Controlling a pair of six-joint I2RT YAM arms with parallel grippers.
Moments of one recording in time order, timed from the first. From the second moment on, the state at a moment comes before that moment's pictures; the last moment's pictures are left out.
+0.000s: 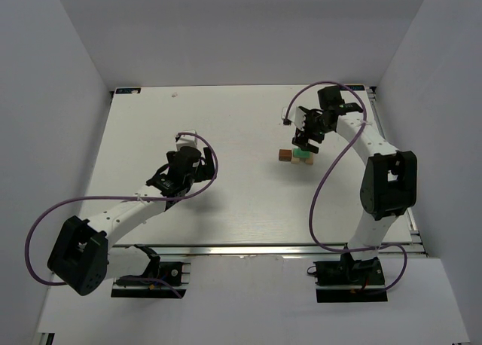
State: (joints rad) left arm -0.58 1.22 0.70 -0.10 -0.38 -0.46; right arm 0.21 1.81 1.49 -0.75 -0.41 -1.17
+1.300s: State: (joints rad) left arm -0.44 1.04 0.83 -0.33 -0.50 -0.61; right arm 0.21 1.12 0.86 -0.42 0.24 0.32
